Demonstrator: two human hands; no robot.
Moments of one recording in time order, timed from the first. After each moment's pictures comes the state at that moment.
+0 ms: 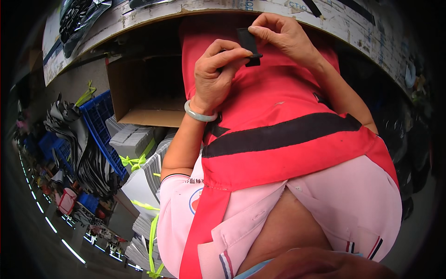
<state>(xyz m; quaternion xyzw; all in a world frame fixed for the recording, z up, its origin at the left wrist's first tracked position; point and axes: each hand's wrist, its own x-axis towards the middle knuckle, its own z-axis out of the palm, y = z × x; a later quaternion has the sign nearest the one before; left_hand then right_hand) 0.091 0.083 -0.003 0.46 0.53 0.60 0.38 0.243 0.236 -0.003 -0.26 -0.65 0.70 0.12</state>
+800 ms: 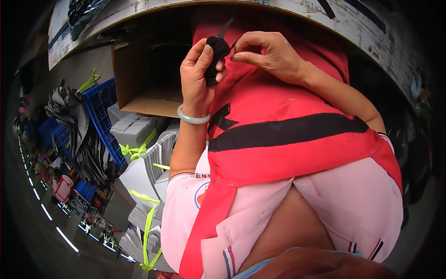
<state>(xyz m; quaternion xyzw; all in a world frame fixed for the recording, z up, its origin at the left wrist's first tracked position) 0.066 0.041 -0.003 0.05 0.39 0.74 0.55 0.212 0.184 0.007 -0.17 -0.76 0.61 0.11</state>
